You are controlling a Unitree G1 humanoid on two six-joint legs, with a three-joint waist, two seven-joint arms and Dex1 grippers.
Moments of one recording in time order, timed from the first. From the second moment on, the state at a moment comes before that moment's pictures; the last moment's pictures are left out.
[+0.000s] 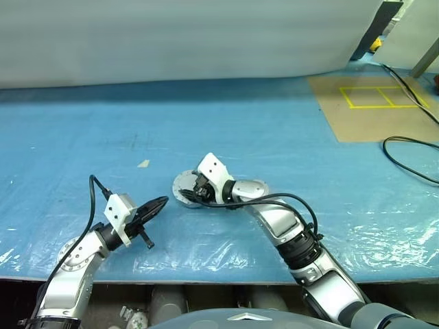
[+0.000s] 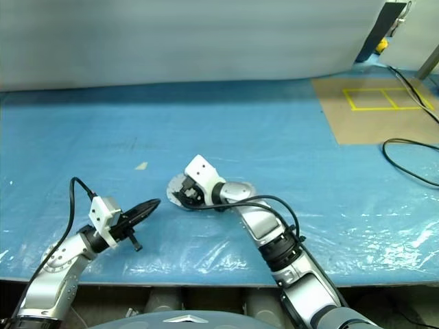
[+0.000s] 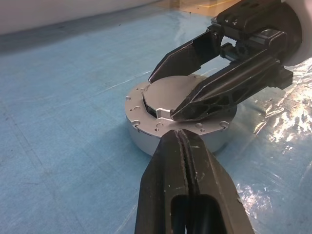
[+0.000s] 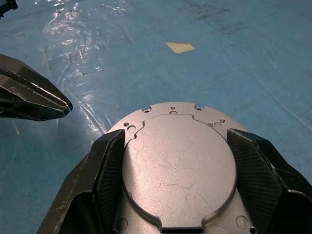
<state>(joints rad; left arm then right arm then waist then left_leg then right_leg) 0.20 0.46 0.08 -0.13 -0.37 -0.11 -0.83 -0.46 -0.12 0.47 -0.02 0.03 0.60 0.58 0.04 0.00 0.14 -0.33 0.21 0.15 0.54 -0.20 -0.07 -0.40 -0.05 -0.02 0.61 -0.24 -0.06</state>
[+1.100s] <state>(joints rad) 0.17 0.45 0.07 -0.13 -0.35 -0.08 -0.81 -0.50 -0.14 0.47 0.23 0.00 0.23 0.66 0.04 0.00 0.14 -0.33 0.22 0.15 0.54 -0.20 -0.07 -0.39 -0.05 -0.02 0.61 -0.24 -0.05</state>
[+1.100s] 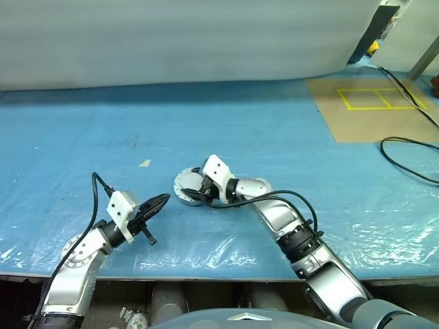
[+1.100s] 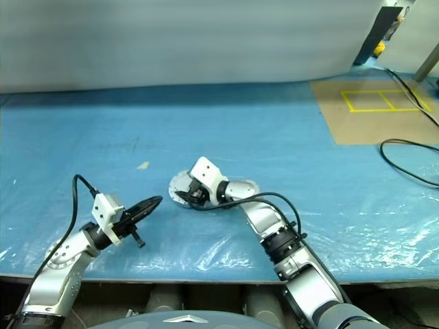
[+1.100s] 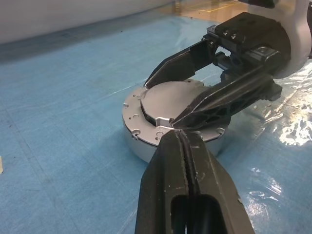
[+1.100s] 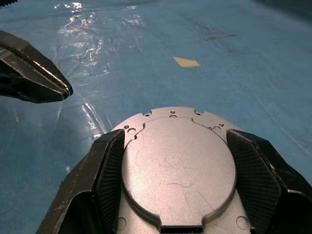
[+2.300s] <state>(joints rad) -0.07 0.44 -0.08 0.01 -0.11 0.01 -0.67 -0.53 -0.14 0.44 0.29 -0.01 0.22 0.65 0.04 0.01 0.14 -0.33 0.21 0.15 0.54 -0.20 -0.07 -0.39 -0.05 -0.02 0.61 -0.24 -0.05</state>
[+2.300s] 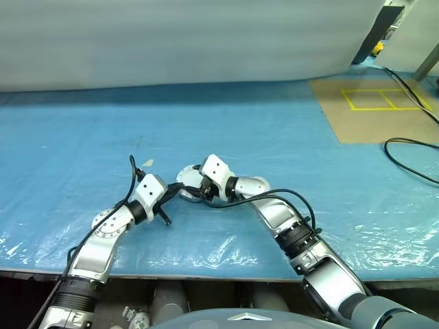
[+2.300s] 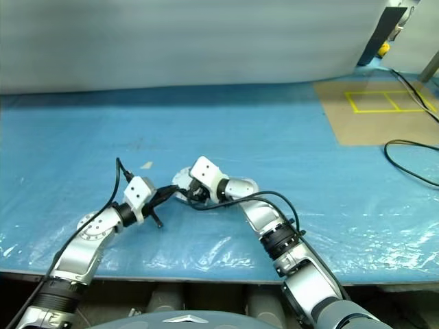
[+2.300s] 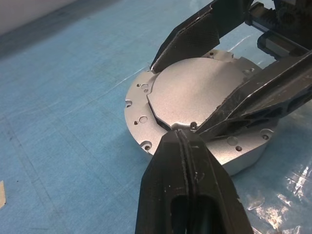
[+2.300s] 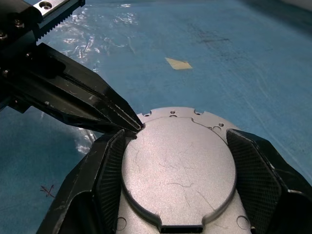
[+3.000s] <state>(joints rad) -0.10 0.44 -0.08 0.02 -0.11 -0.01 -0.70 -0.53 -0.15 0.30 0.31 0.12 0.27 0.78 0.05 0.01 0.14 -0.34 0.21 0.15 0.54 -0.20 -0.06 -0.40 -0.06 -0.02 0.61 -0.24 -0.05</state>
